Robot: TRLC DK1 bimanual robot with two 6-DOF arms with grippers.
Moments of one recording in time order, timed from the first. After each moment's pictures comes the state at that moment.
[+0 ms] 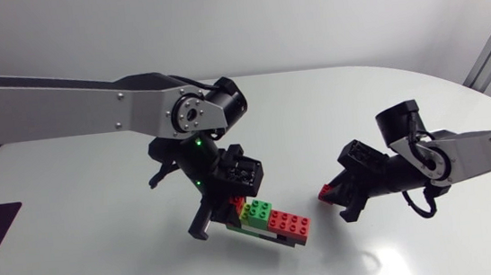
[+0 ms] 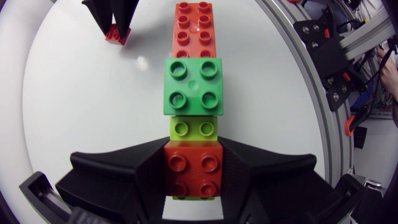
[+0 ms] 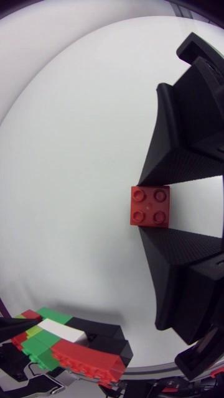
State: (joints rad) left arm -0.70 1.83 1.34 -0.91 0.25 1.26; right arm 0.15 1.55 0.64 -0.05 -0.42 -0.63
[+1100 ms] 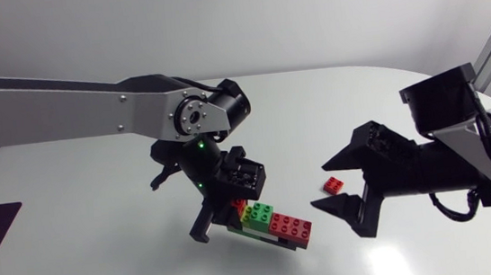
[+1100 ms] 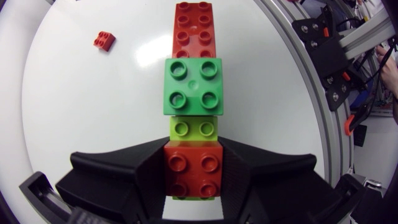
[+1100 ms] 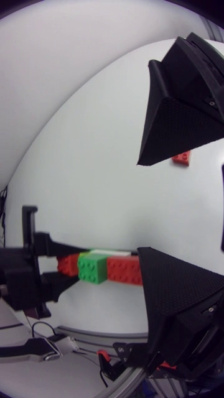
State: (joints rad) left arm -0.72 1.83 1.34 -0.91 0.24 1.26; right arm 0.36 1.07 0.65 -0.34 -0.42 -0.58
